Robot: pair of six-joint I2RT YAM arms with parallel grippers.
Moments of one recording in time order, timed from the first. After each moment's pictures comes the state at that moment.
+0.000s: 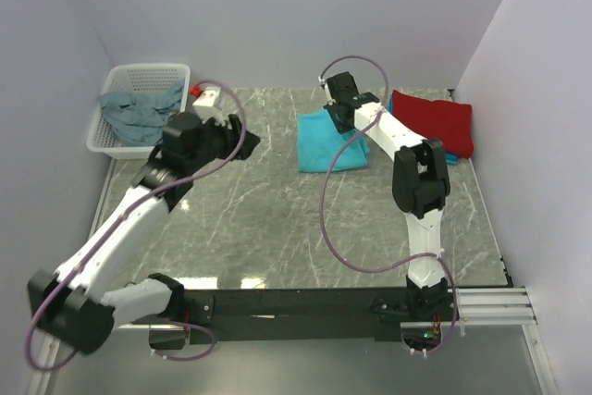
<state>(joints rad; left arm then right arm) -0.42 1.20 1.05 -0.17 0.19 -0.38 0.38 2.18 1.87 -0.64 0.23 -0.13</state>
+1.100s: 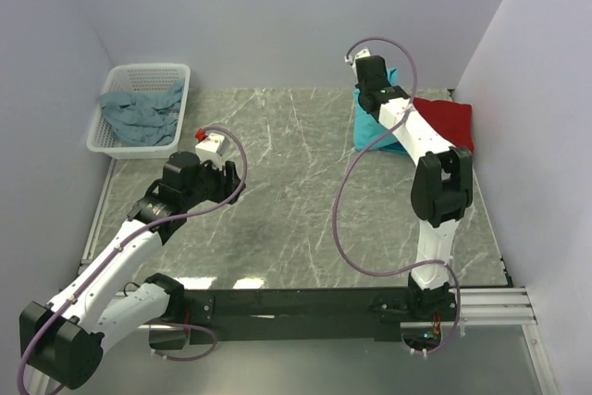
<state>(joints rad) -0.42 0.91 0.72 -0.30 0.13 -0.20 0.28 1.99 1.77 -0.43 0.60 -0.47</state>
